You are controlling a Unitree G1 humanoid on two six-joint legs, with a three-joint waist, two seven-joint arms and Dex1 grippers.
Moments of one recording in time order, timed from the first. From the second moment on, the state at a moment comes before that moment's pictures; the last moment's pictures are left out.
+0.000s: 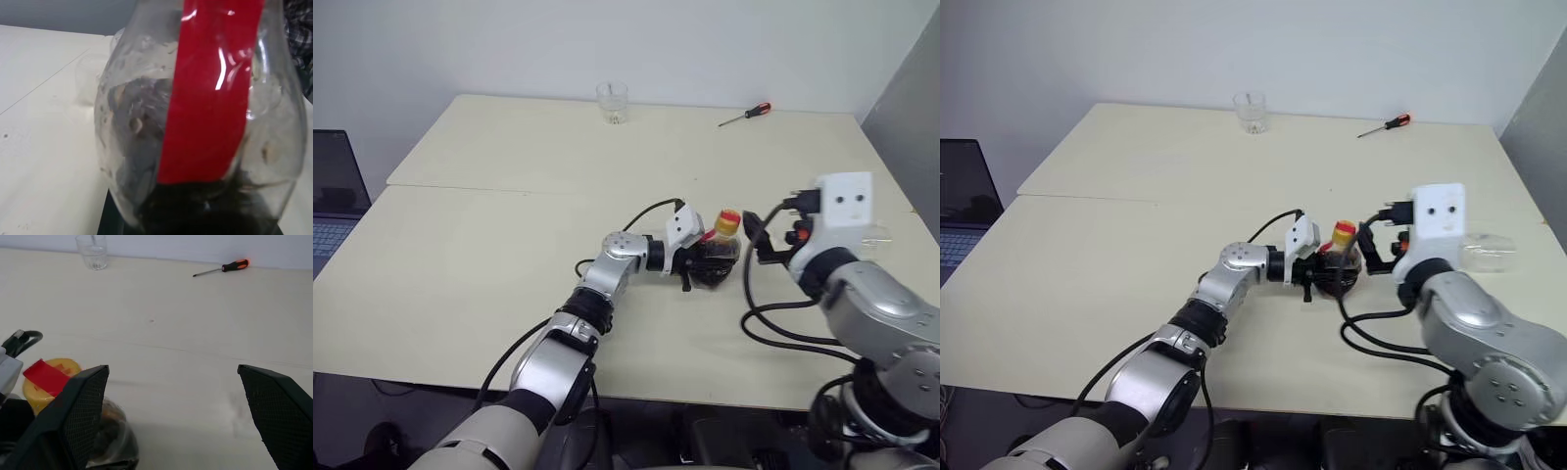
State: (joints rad) left arm -0.88 0.02 -0.23 0.78 -0.12 -0.04 -1.14; right arm -0.46 -0.35 -0.49 -0.94 1.03 1.57 -0.48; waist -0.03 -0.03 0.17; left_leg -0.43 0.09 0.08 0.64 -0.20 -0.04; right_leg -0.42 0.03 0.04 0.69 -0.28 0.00
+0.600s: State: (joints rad) left arm -0.89 0.01 -0.23 0.80 -0.11 -0.05 -1.13; right arm -0.49 -0.78 -0.14 -0.93 1.68 0.96 -0.95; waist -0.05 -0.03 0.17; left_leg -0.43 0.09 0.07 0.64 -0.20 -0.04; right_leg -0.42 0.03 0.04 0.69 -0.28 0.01
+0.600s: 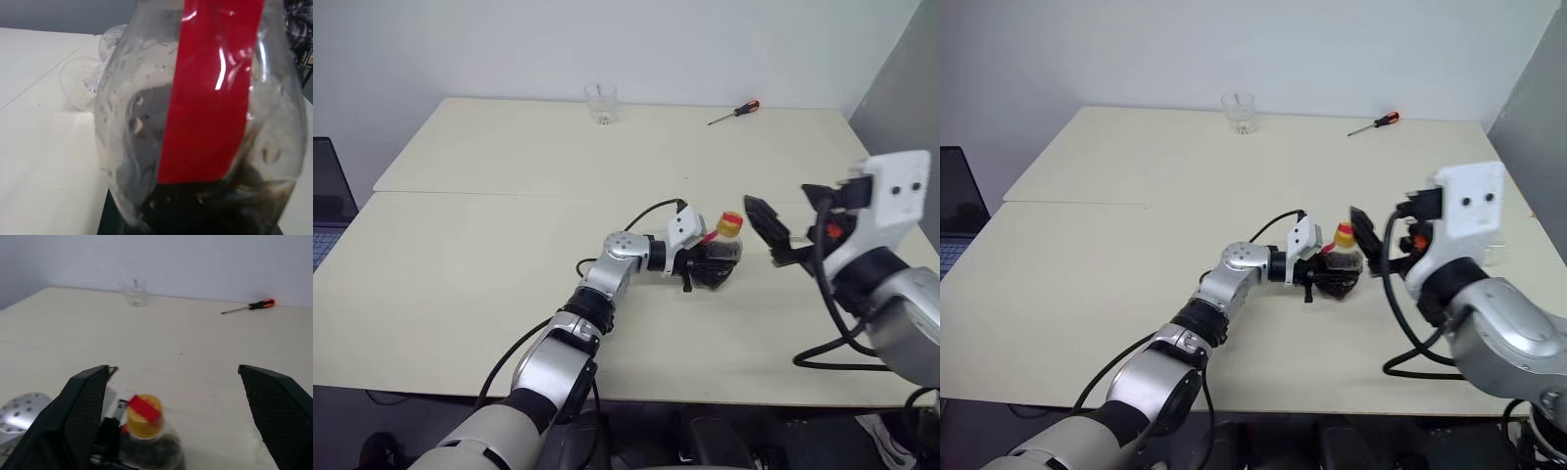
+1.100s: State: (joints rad) left arm -0.91 0.00 -0.23 0.80 -0.11 -0.06 -1.12; right arm -0.53 -0.81 0.06 -0.80 1.58 0.85 -1.00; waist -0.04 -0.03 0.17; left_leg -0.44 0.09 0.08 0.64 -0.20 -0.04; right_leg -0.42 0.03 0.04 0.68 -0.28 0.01
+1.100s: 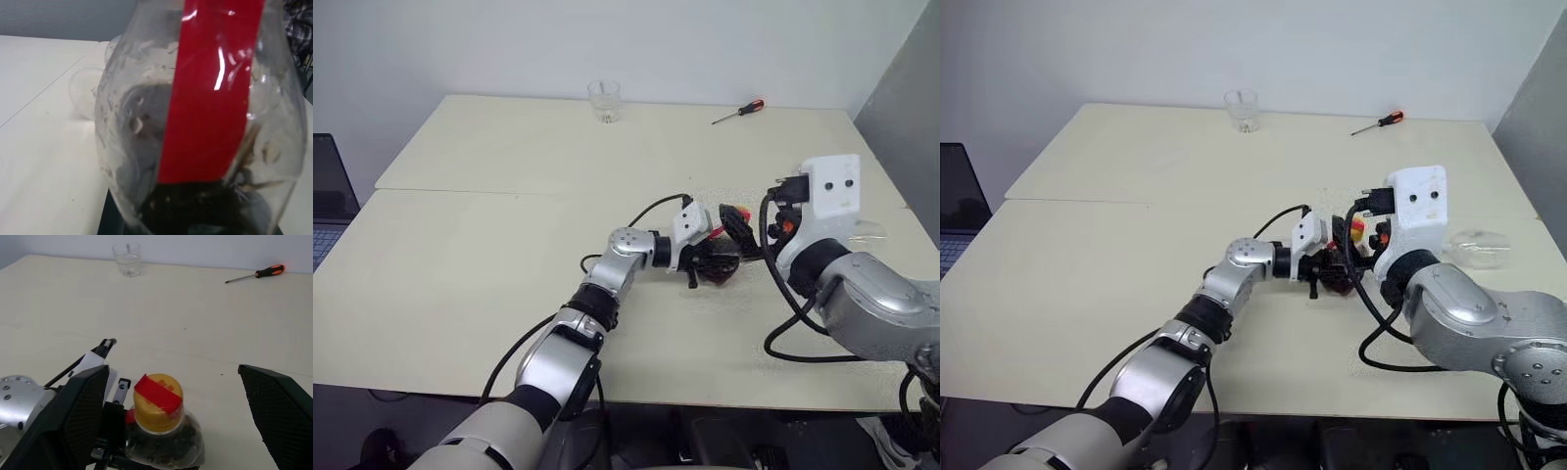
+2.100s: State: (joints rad) left arm -0.89 0.02 -0.23 0.76 -0.11 -0.05 -1.10; right arm -0.53 -0.48 0.08 -0.64 1.22 0.86 -0.80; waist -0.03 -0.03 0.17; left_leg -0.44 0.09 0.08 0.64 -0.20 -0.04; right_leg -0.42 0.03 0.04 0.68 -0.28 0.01
